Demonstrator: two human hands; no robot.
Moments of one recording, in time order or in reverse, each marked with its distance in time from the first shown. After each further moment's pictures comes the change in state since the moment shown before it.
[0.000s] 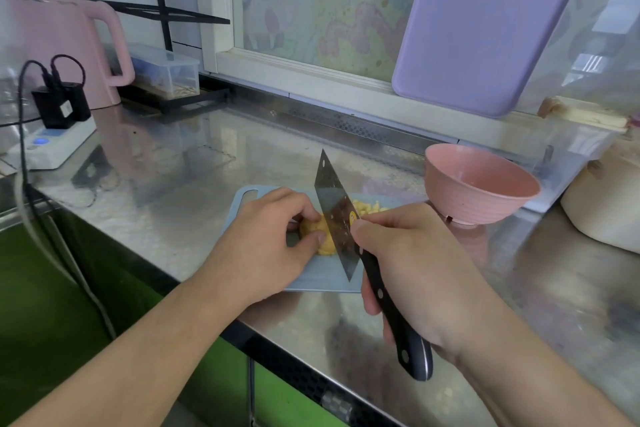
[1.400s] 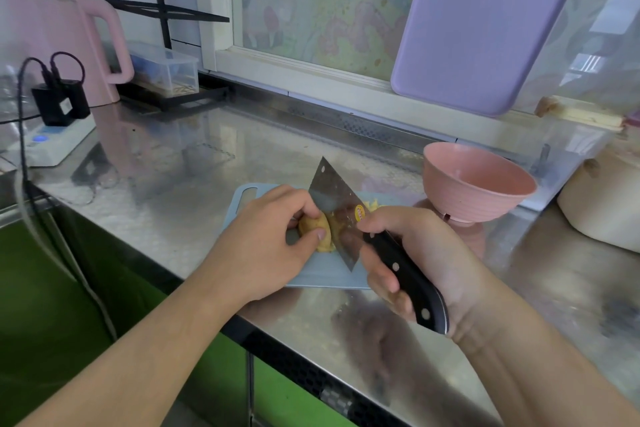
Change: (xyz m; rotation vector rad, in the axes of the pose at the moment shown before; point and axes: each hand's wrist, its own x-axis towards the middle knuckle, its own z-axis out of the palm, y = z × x) left_hand -0.002 0.002 -0.001 -0.003 -0.037 0.000; right_hand 0.018 0.011 -0.013 0.427 -0.283 0.285
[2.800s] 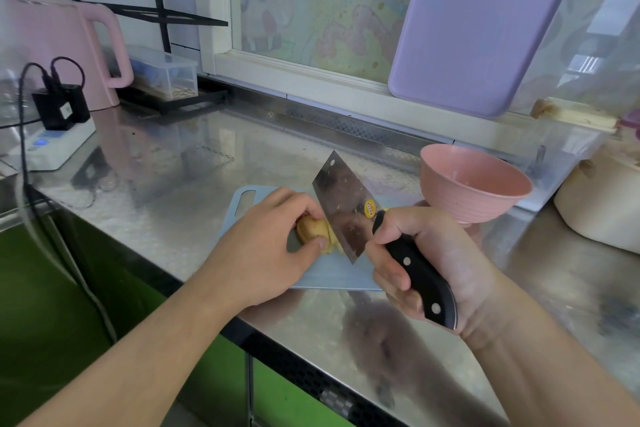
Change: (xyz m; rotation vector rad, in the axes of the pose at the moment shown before) left_hand -0.003 0.002 0.000 0.090 -0.056 0.002; right_hand 0.004 0.005 -0.015 0.017 -0.103 -0.077
